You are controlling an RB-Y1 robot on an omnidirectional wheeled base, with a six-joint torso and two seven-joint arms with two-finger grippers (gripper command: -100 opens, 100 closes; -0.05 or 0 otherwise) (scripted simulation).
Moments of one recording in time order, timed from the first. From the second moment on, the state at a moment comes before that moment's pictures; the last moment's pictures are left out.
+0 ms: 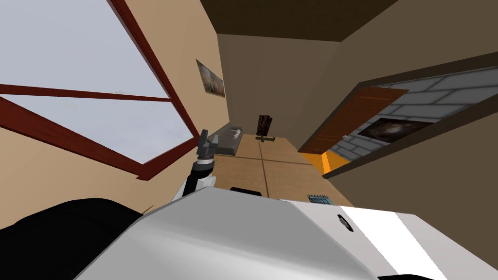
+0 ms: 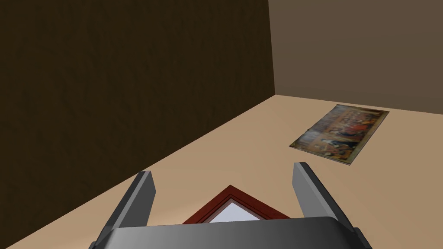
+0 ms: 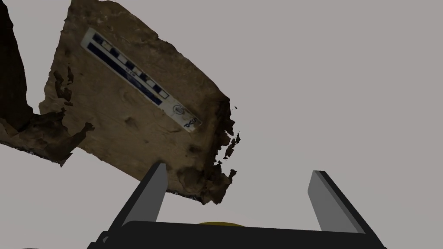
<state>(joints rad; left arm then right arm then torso) 0.53 0.03 -0.07 -2.39 -0.08 -0.50 0.01 0.87 -0.73 0.22 -0.69 0.31 -0.42 -0.18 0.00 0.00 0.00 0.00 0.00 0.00</state>
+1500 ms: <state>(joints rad) 0.53 0.03 -0.07 -2.39 -0.08 -0.50 0.01 1.04 -0.63 0.32 -0.79 -0.12 -0.31 0.05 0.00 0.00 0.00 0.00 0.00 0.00</state>
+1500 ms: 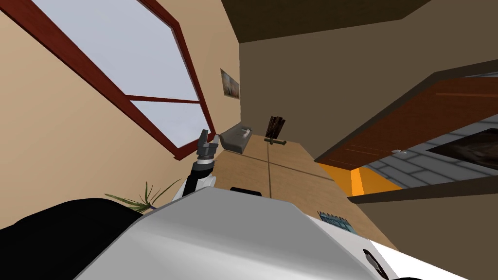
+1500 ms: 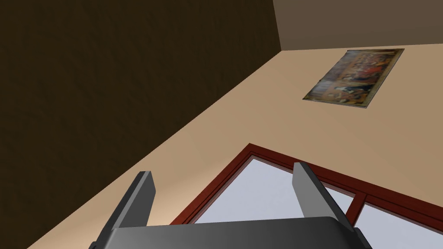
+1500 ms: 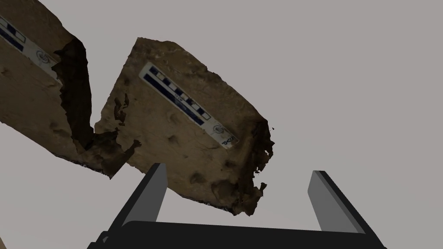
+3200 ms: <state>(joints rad) 0.53 0.03 -0.07 -2.39 -0.08 -0.50 0.01 0.92 -0.70 0.25 -0.71 0.11 -0.40 -0.11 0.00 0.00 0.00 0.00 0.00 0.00</state>
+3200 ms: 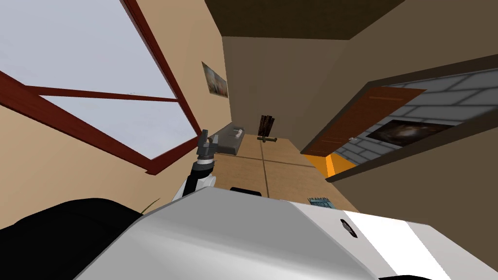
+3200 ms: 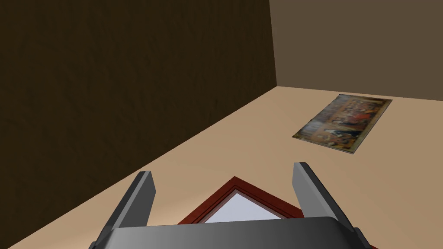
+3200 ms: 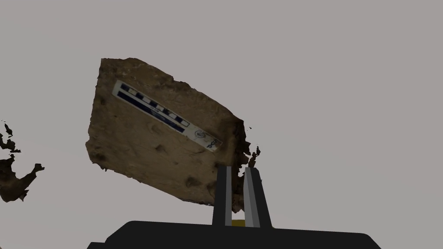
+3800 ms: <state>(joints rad) 0.53 0.03 -0.07 -2.39 -0.08 -0.50 0.01 0.87 -0.73 0.22 -0.69 0.27 -0.42 -0.18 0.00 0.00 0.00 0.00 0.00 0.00</state>
